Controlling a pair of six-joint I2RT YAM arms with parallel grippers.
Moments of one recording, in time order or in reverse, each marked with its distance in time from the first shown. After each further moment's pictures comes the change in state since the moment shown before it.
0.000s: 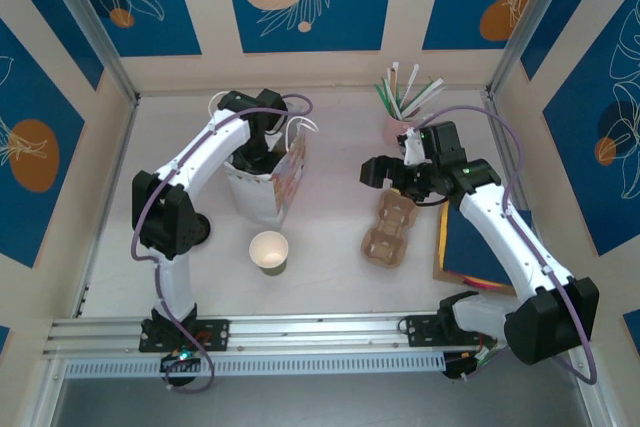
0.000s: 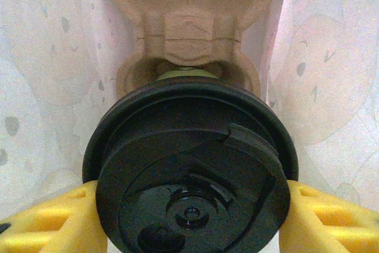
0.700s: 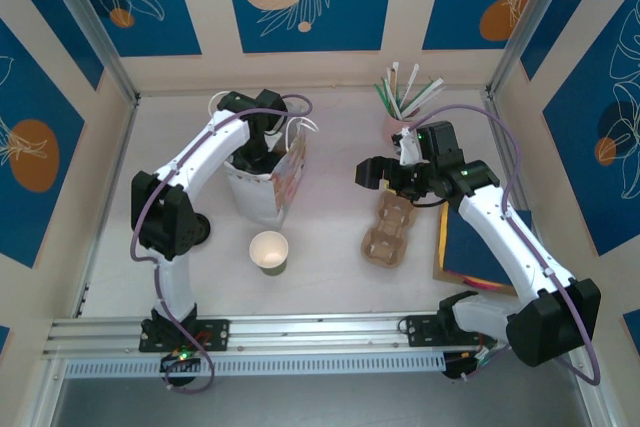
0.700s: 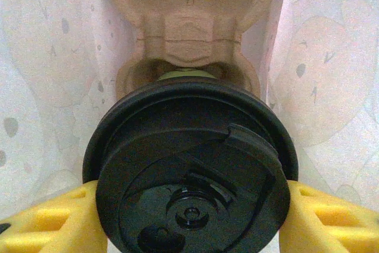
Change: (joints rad) left arm 0.000 -0.006 -0.012 0.013 0.000 0.000; right arm 0.029 -0.007 0.000 0.026 -0.031 0.000
